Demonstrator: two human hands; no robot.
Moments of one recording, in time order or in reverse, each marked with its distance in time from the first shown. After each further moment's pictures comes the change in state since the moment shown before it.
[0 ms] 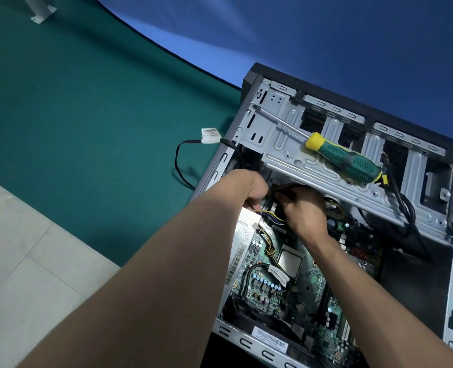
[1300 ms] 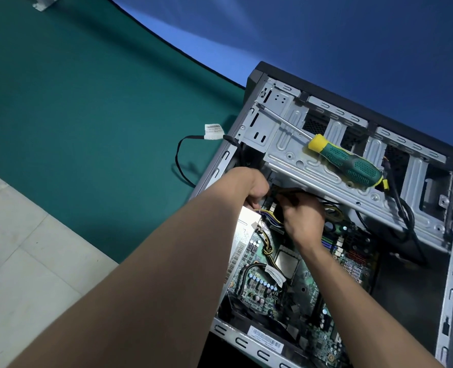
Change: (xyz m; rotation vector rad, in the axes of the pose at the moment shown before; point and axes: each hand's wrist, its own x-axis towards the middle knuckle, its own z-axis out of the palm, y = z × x) left_hand -0.007 0.003 -0.002 0.040 -0.037 0.022; right_hand -0.004 0.011 0.015 0.092 0.168 0.056
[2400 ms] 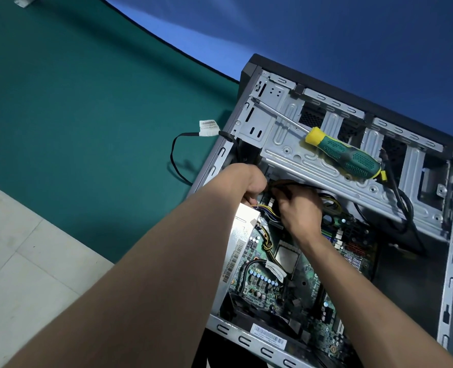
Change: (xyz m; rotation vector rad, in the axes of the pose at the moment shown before) left_hand -0.001 -0.001 0.000 -0.081 0.041 0.013; right_hand 0.001 -0.008 -0.004 -0.137 -0.007 -0.124
